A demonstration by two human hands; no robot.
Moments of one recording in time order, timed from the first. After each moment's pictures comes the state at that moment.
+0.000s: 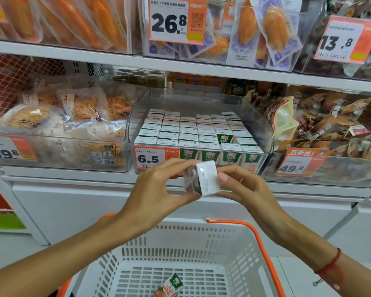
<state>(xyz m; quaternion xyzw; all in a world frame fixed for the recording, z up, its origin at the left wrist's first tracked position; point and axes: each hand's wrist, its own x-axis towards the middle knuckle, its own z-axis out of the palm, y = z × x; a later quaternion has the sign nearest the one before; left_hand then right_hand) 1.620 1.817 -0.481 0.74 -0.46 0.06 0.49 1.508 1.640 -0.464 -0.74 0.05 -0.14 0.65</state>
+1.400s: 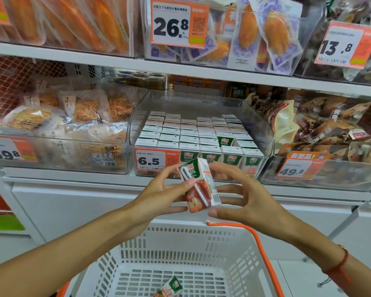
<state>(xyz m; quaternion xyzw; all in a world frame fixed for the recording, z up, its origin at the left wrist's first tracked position) 1.621 1.814 -0.481 0.64 -0.23 -0.33 0.65 1.506 1.628 -0.464 -0.85 -0.02 -0.09 0.52</state>
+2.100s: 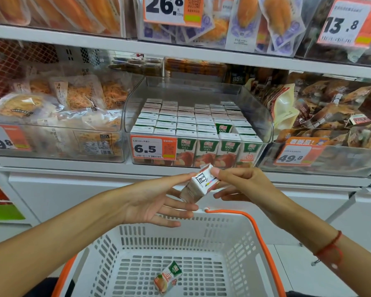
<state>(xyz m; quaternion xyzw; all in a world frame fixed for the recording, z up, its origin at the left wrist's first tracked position) 1.632 1.814 -0.481 0.63 -0.11 -0.57 0.51 1.511 1.630 -0.465 -0.78 0.15 -0.05 0.61</state>
